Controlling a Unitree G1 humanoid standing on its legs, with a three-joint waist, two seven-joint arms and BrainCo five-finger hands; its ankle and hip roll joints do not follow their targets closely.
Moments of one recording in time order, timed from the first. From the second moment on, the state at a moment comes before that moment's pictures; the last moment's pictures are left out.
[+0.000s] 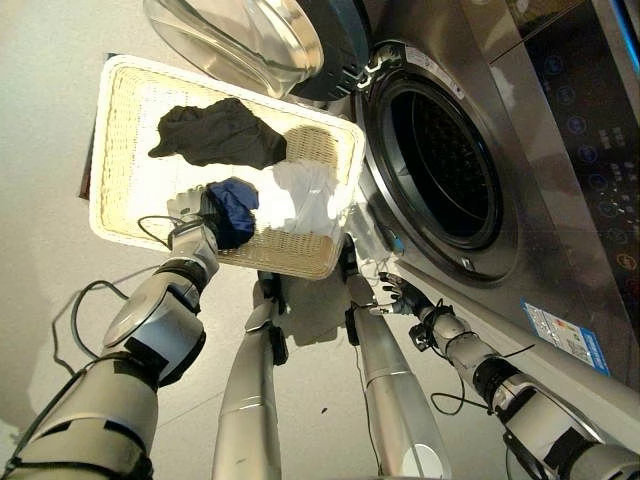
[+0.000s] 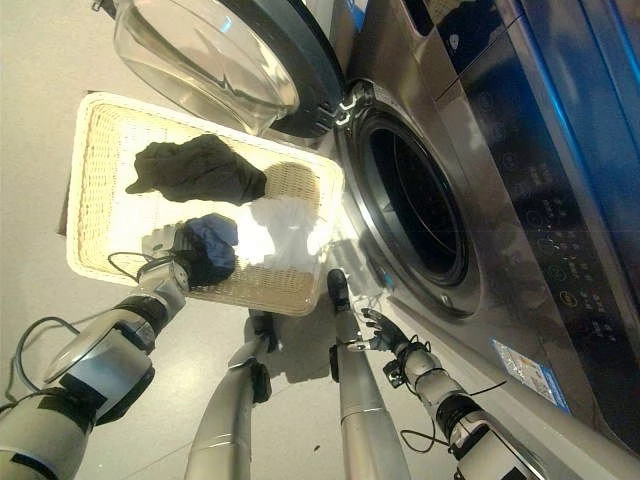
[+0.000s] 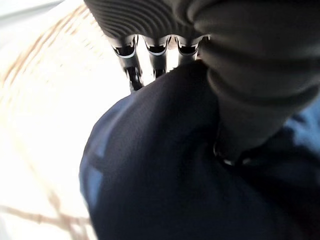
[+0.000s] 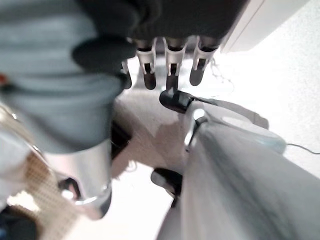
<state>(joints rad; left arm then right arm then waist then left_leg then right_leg) -1.11 0.47 -0.81 1.34 0.39 0.32 0.38 -0.56 -0.34 0.58 1.00 0.34 -0.24 0.08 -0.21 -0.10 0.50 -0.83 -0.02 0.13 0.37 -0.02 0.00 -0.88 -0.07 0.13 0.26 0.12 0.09</state>
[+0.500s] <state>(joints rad) -1.06 0.45 -0.68 1.36 0.12 0.22 0.43 -0.57 -0.33 0.59 0.90 0.41 -0.32 0.04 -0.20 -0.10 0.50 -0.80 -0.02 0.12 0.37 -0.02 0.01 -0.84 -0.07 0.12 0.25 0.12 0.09</state>
